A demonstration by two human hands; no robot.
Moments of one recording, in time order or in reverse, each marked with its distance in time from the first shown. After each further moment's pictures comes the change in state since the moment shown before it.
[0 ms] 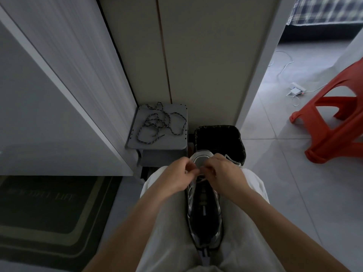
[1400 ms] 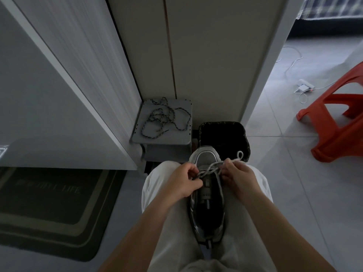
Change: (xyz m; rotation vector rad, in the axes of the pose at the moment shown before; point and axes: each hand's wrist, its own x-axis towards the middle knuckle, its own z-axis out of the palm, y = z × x) left_hand -0.008 -0.028 0.034 -0.291 0.055 -0.010; right_hand -0.012 0.043 0.034 1.338 0.163 0.737
